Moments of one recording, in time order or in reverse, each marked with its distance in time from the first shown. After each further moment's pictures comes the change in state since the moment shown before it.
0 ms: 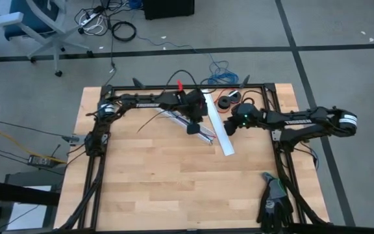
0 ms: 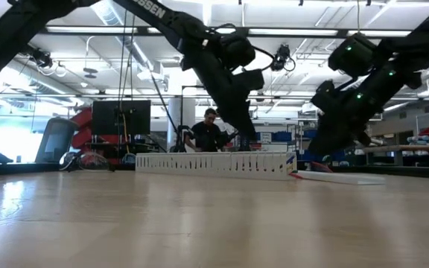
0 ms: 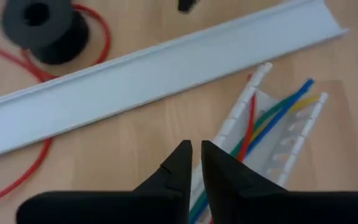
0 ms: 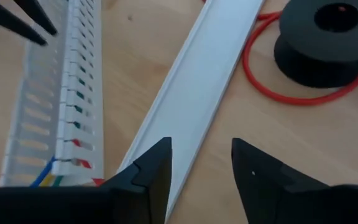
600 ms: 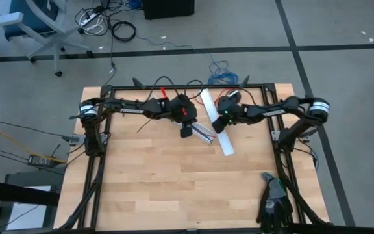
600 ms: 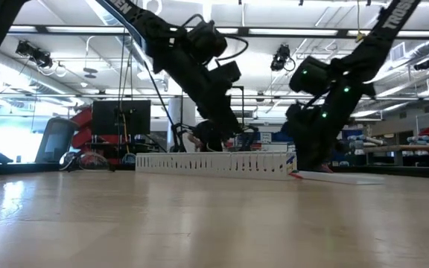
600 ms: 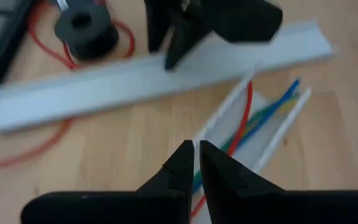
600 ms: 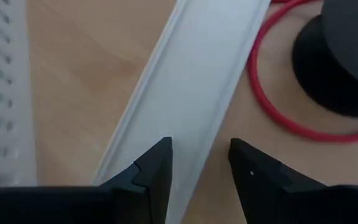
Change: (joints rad) left arm -0.019 -0.232 -0.413 0.390 -0.070 -0.118; right arm -0.013 0.397 0.246 -0.071 0.059 -0.046
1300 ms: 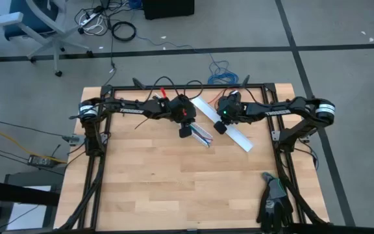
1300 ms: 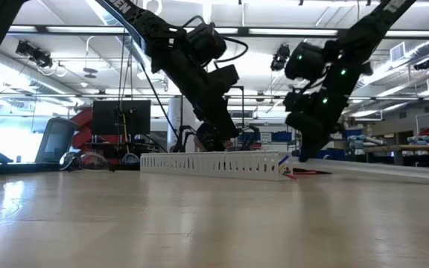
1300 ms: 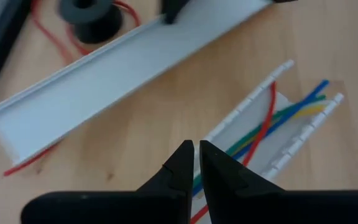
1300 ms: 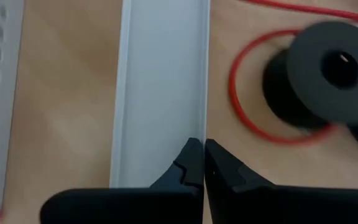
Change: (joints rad) left arm 0.005 -0.006 -0.004 -0.041 -0.025 -0.019; right arm 0.055 -0.065 0.114 -0.274 0.109 -0.136
